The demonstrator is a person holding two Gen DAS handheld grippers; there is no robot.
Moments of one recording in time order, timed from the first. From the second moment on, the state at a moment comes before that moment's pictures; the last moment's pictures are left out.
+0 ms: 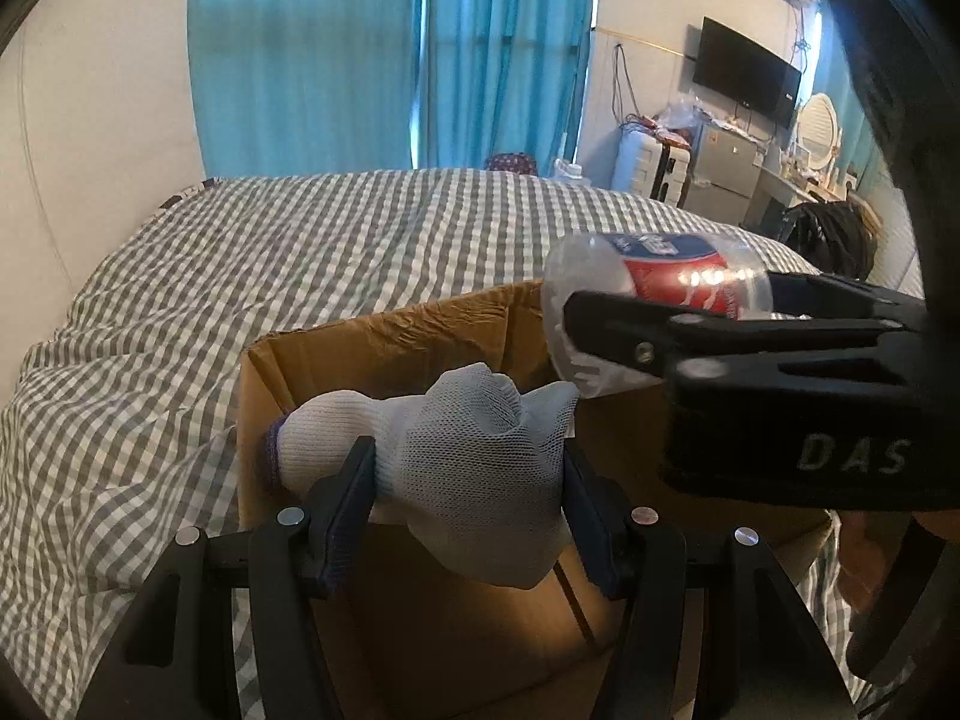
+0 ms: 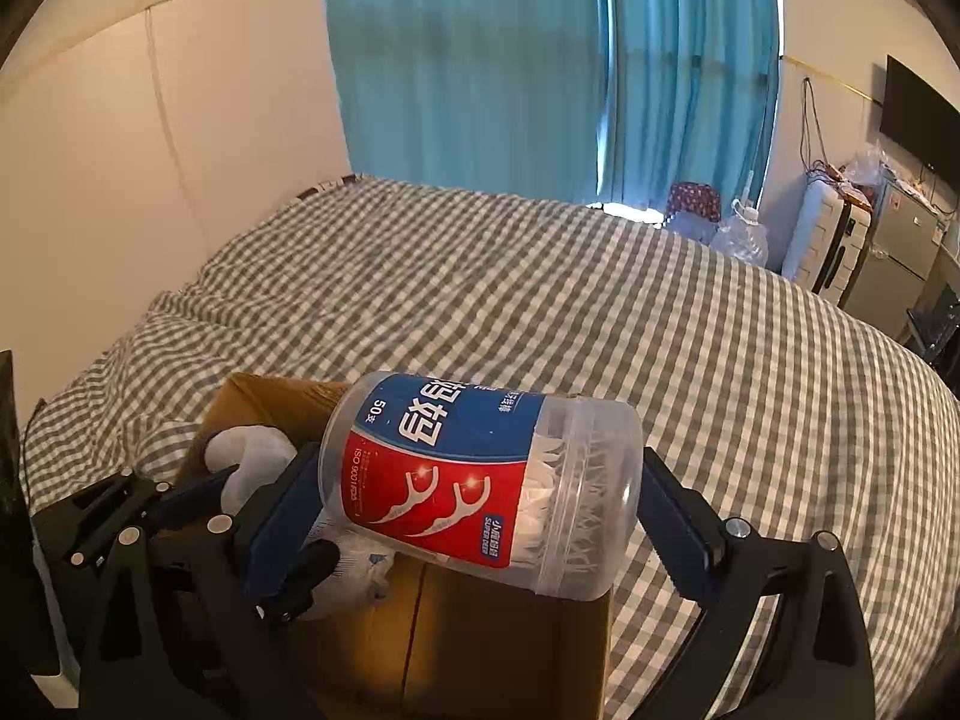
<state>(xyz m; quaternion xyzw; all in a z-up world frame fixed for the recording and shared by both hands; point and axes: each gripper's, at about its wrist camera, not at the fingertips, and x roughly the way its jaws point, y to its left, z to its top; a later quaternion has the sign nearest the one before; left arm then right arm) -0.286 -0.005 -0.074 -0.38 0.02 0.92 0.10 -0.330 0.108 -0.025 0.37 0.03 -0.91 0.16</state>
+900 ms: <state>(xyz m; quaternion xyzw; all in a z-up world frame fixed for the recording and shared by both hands) -0.161 -0.016 0.076 -0.28 -0.01 0.96 0.06 -0.210 0.178 0.112 0.30 0.01 -0.95 0.13</state>
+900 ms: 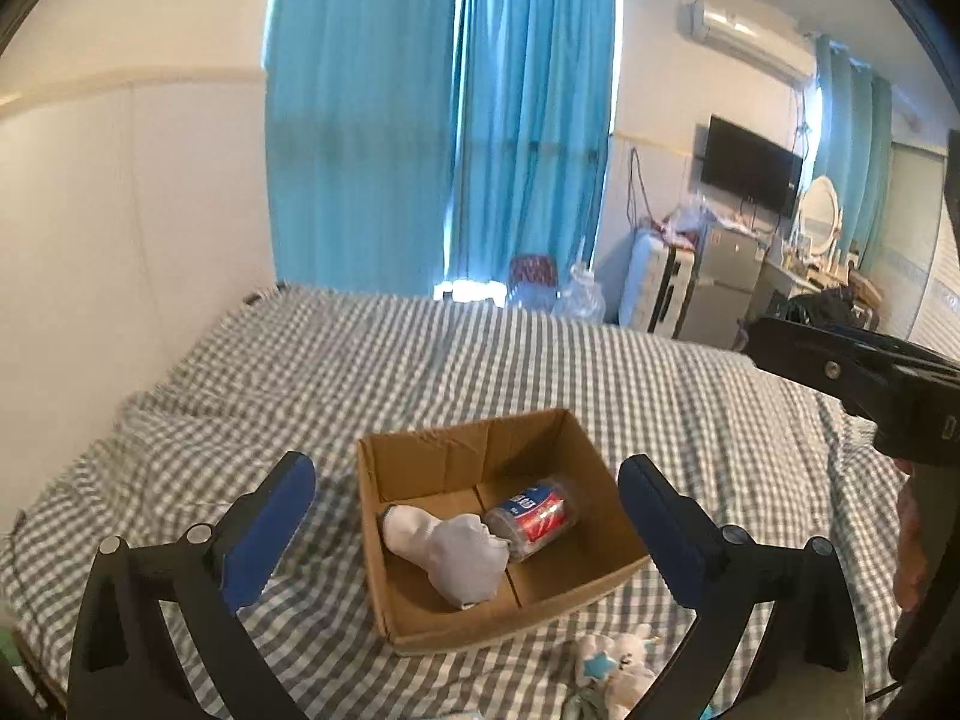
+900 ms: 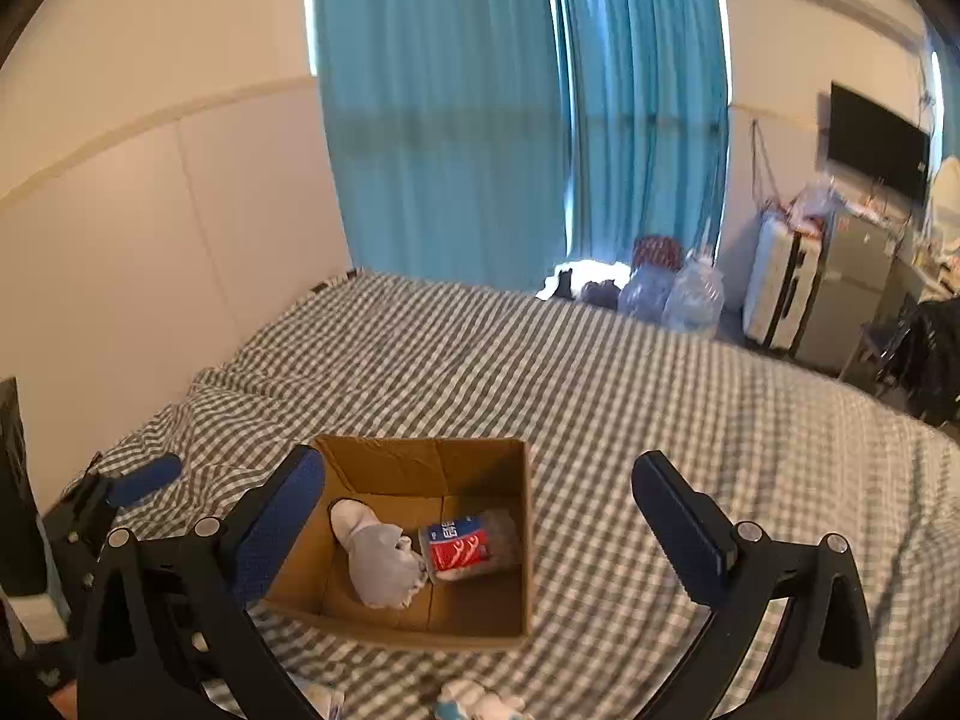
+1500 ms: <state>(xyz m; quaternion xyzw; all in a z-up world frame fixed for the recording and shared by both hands) -0.060 -0.021 0.076 -0.27 0.00 0.96 0.03 -0.060 0.203 0.152 0.24 0.07 -0.96 0.13</state>
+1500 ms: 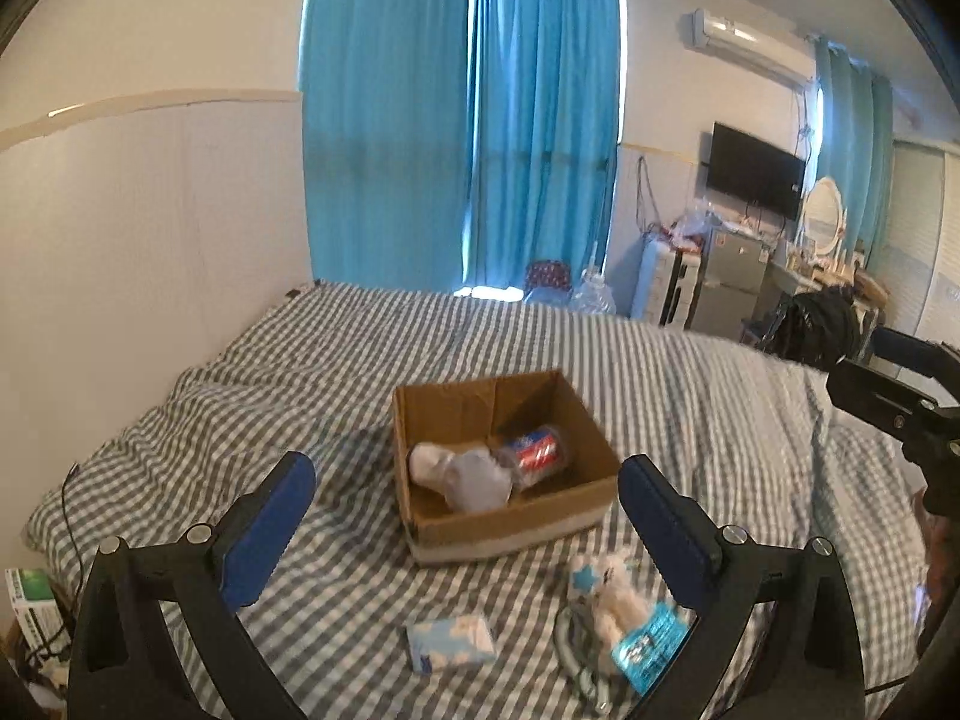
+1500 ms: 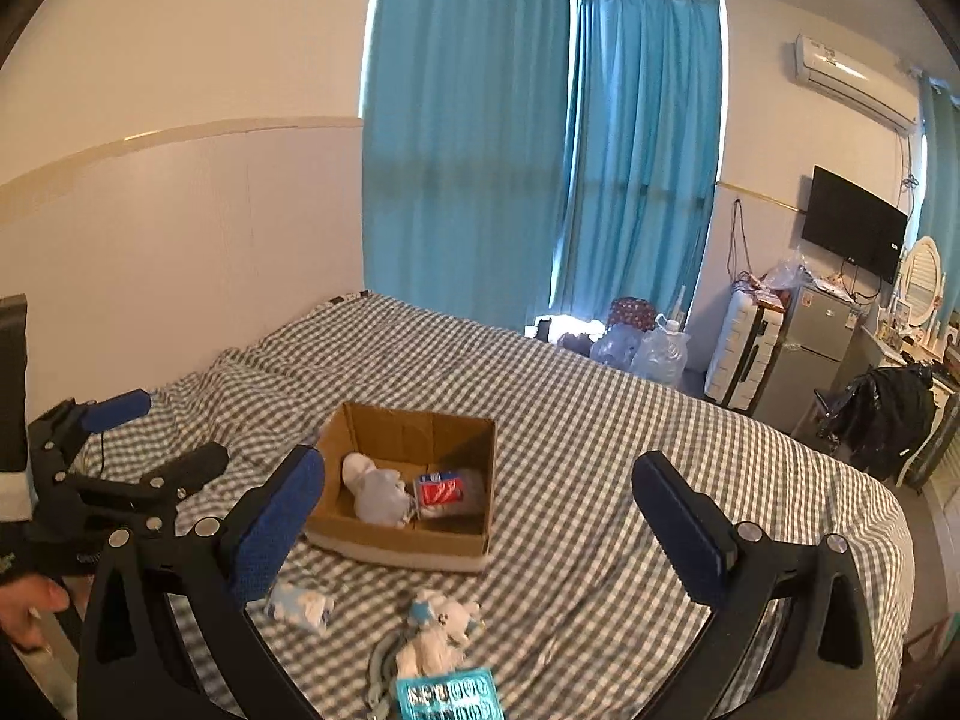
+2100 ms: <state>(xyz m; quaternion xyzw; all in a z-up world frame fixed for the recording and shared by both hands) -0.095 -0.020 -0.121 -0.45 -0.02 0.89 -0.02 -0.109 0.194 -0.049 0.42 0.08 -0.89 0.17</state>
